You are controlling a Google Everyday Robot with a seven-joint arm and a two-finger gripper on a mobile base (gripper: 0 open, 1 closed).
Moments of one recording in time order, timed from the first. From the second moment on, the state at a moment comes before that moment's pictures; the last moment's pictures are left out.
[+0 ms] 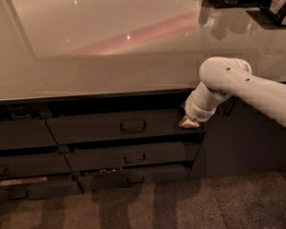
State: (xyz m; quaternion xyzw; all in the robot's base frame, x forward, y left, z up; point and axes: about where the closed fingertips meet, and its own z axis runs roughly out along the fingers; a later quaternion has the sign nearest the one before) arm 0.587 -0.162 0.656 -0.66 0.74 0.07 0.13
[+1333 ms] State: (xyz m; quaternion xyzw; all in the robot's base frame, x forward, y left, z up) arm 0.588 -0.162 0.669 -0.66 0.74 0.07 0.14
